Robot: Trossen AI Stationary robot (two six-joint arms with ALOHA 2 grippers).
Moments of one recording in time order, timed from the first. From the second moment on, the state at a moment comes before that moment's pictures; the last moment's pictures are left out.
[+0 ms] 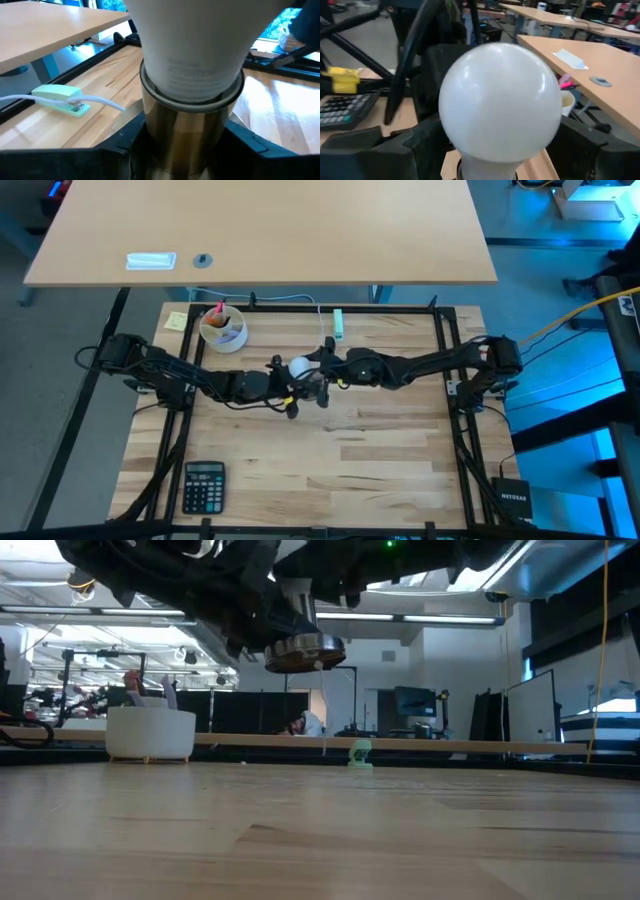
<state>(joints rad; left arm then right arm) -0.12 1.47 0.63 0.57 -0.46 -0.18 0.01 1.67 1.06 0.48 0.11 -0.09</state>
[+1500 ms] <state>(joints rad) -0.19 1.43 0.74 0.55 0.00 -0.08 0.01 1.60 1.10 0.53 -0.61 0.00</state>
